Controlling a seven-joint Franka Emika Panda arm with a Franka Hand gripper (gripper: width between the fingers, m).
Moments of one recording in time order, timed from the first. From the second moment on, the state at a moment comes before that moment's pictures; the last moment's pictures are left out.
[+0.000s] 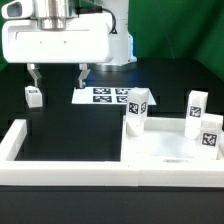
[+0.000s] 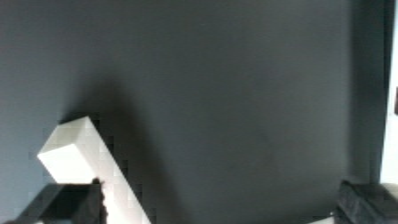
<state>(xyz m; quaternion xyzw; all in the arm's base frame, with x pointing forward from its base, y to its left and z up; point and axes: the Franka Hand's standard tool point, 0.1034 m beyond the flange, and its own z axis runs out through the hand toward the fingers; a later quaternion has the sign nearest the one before) 0.531 -0.147 0.093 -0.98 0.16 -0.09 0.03</state>
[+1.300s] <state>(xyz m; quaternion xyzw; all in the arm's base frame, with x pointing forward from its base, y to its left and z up) 0.444 -0.200 0.045 -0.96 -0.09 0.25 0.01</state>
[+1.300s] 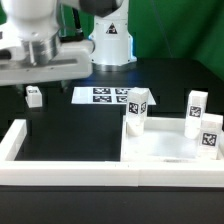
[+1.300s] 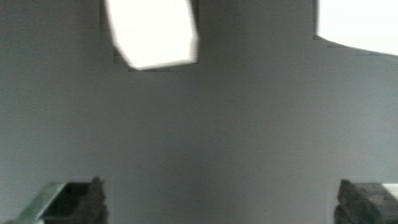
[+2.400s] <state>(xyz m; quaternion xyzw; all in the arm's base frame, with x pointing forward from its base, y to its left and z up) 0.420 -0.214 0.031 -0.92 -0.13 0.37 0.00</state>
